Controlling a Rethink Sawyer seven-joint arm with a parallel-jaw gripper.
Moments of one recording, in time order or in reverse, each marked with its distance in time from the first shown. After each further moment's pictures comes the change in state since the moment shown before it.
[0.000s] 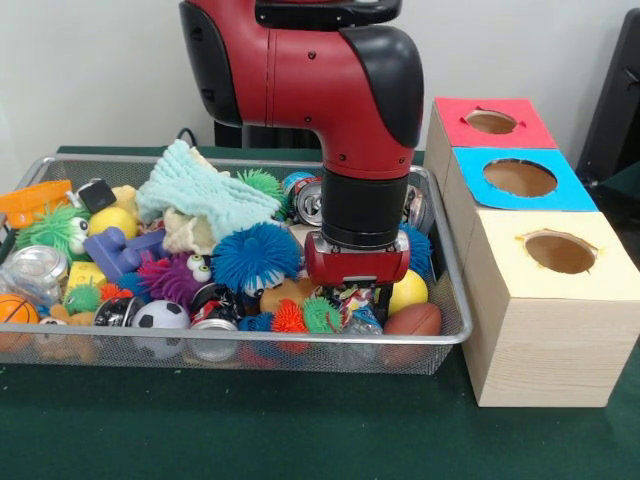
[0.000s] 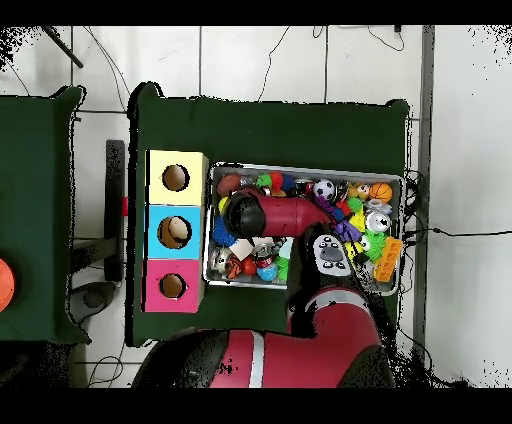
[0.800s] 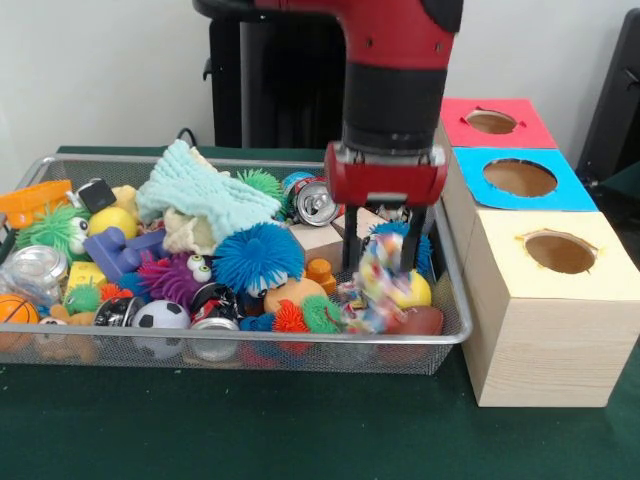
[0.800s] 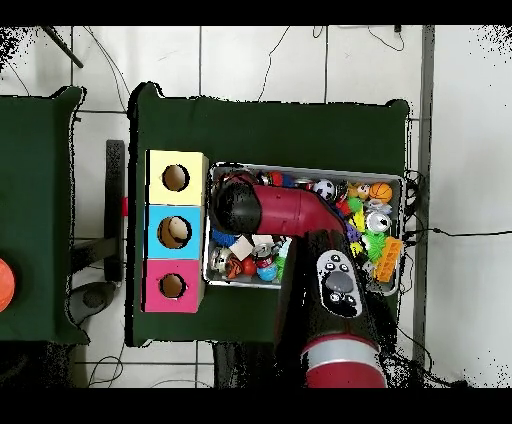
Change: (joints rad) arm 0.029 -0.239 -0.012 0.080 0.115 0.122 0.000
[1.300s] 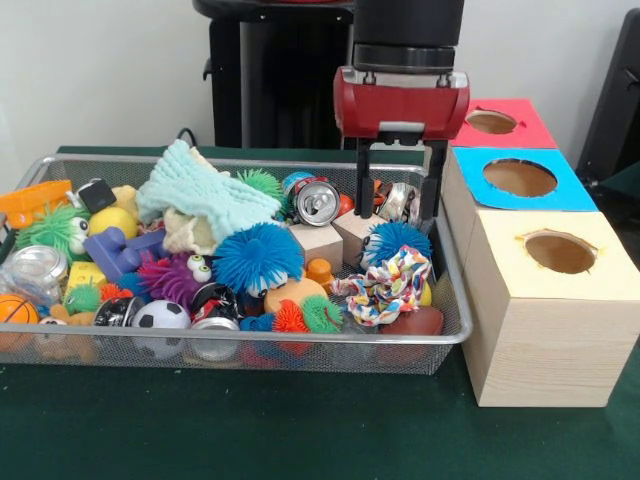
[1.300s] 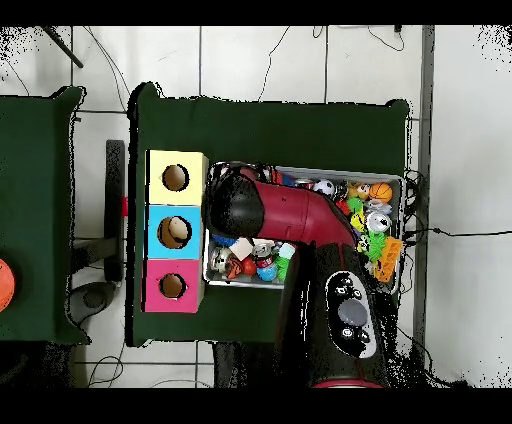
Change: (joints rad) arm -0.001 -0.120 0.000 0.044 0.077 0.018 0.000
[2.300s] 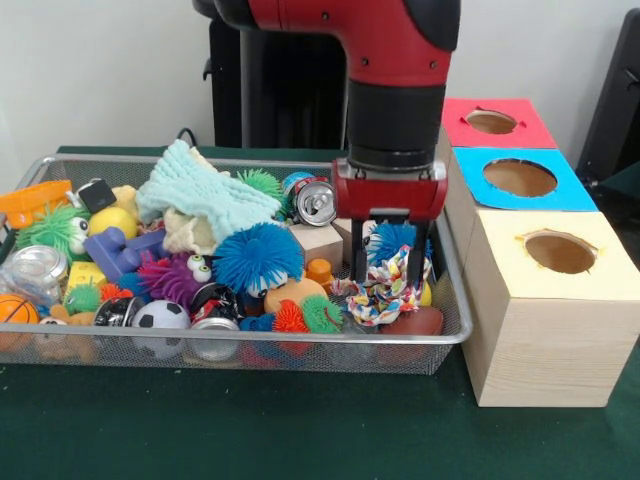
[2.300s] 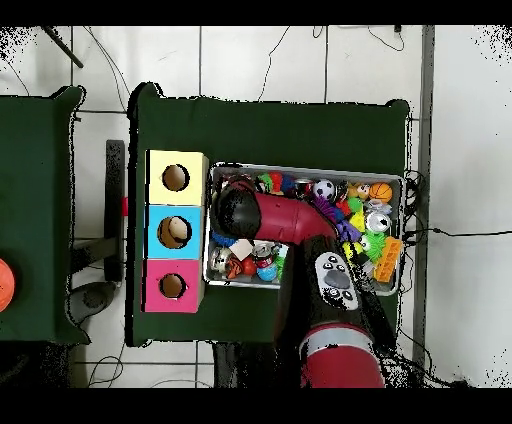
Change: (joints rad) arm -0.002 0.182 0.002 -0.002 0.006 -0.114 0.000
